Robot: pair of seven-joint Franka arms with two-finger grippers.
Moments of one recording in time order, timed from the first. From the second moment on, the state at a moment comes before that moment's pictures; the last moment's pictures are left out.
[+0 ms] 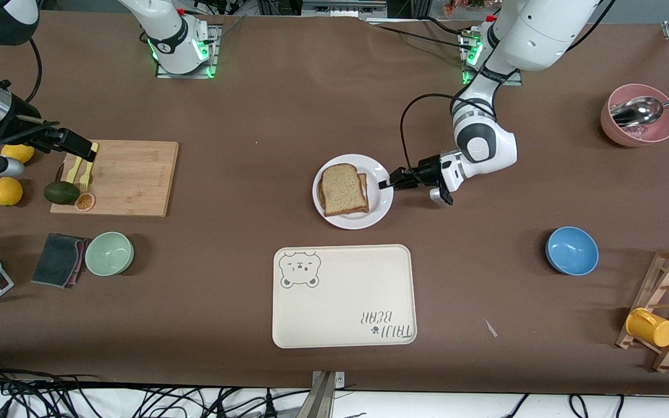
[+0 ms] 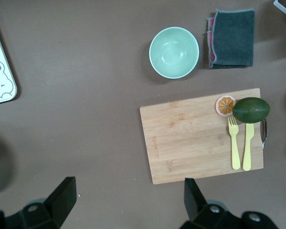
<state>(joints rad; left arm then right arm) -0.23 0.51 -0.20 -2.21 -1.83 2.34 1.09 0.02 0.01 0.01 -1.73 0.03 1.69 0.22</state>
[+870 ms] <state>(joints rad) -0.26 0.62 -0.20 -1.90 -1.83 2.55 0.82 0.02 0.01 0.01 -1.72 0.03 1.69 0.22</state>
